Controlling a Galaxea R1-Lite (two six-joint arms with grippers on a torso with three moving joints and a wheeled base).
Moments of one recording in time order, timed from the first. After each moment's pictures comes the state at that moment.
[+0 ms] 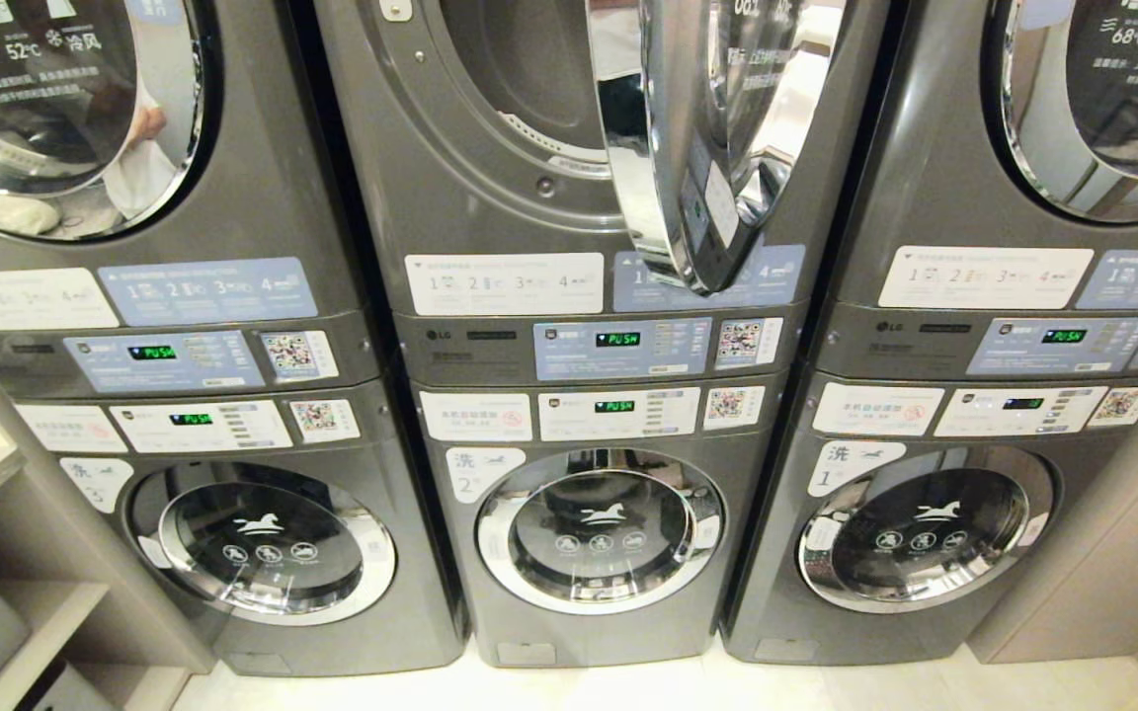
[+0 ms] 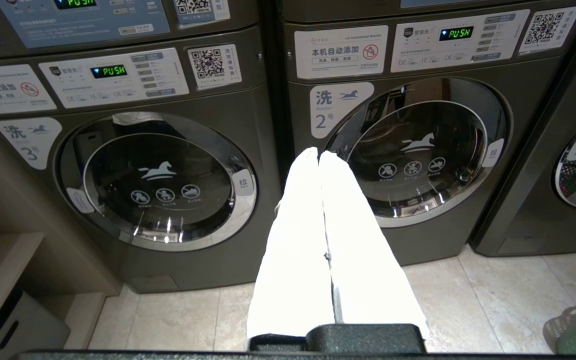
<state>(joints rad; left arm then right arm) 0.00 0.00 0.00 0.01 -0.02 0.10 -0.01 0.00 0.00 0.00 -0.01 0.00</state>
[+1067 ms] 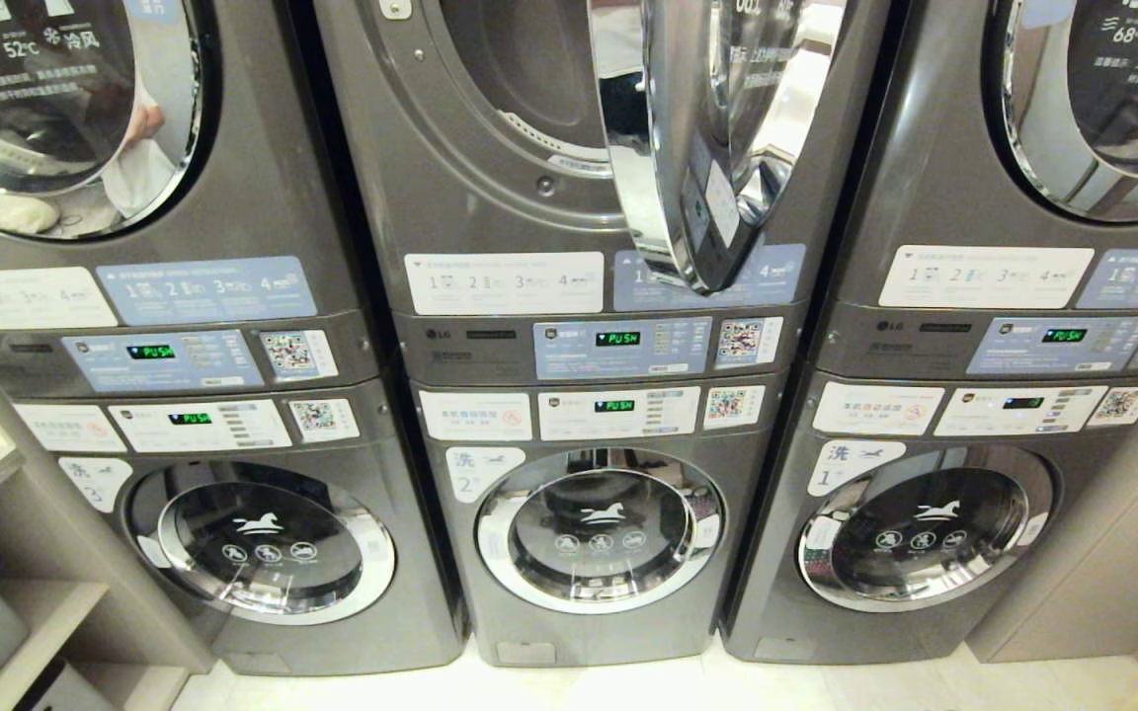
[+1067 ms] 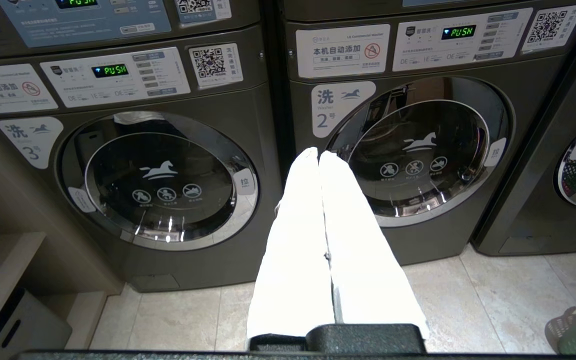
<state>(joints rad) 0.00 0.00 0.00 0.01 -0.02 0.10 -0.01 0.00 0.00 0.00 -0.01 0.00</state>
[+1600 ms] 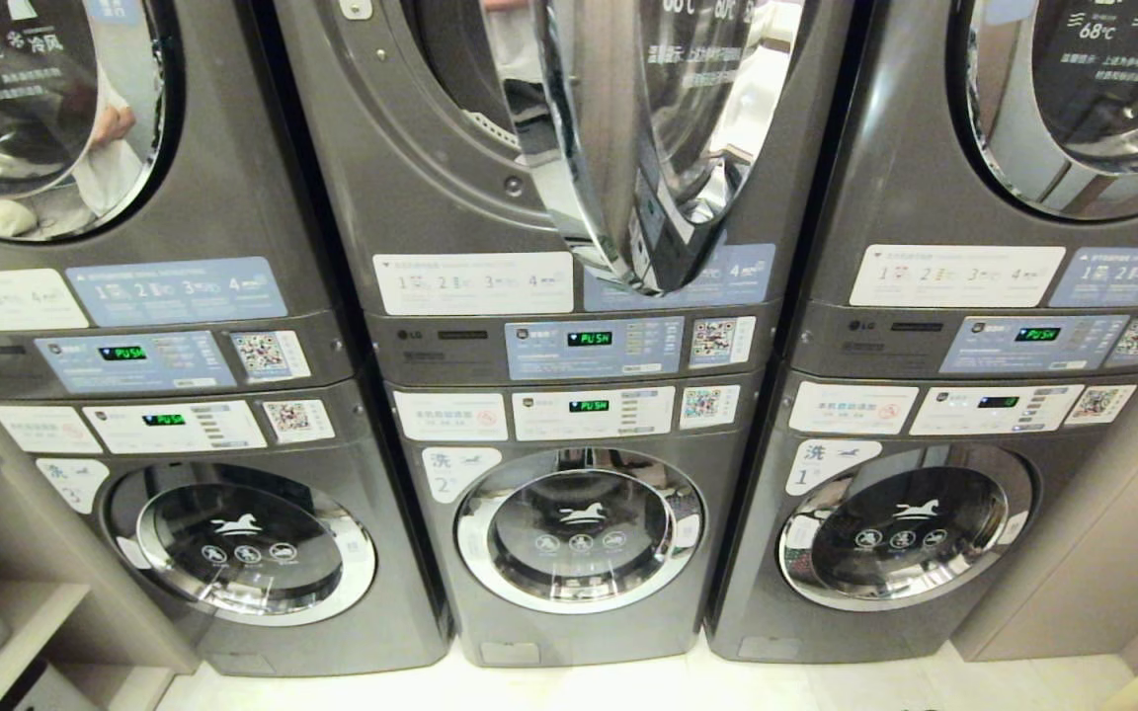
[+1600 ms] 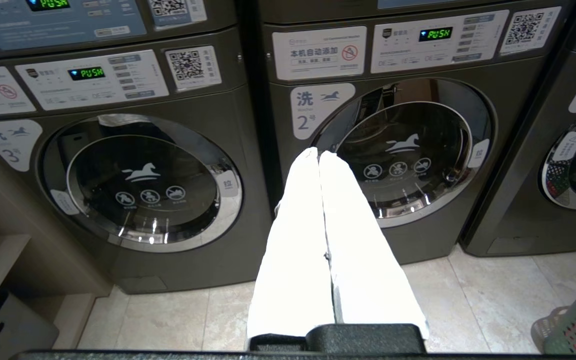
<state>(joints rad) 0.00 0.00 0.00 0.00 -0.02 0.10 -0.01 0.00 0.00 0.00 -0.01 0.01</state>
